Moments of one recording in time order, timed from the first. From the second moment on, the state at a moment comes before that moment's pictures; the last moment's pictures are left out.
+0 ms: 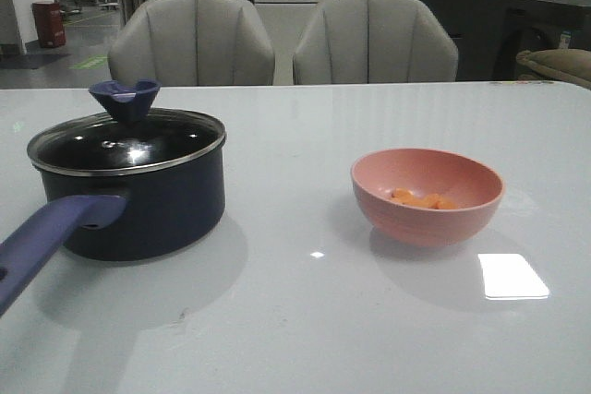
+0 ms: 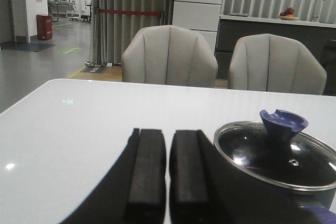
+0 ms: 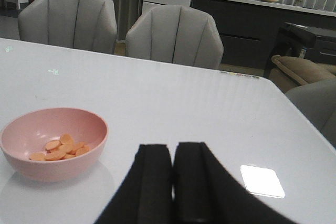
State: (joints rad) left arm -0.02 0.00 0.00 -0.07 0.01 -0.04; right arm 0.09 -0.01 0.03 -0.03 0.04 -0.04
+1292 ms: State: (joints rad) left arm -0.02 0.23 -0.39 -0.07 0.33 -0.04; right arm 0.09 -0.01 0.03 -0.03 0.04 -0.04
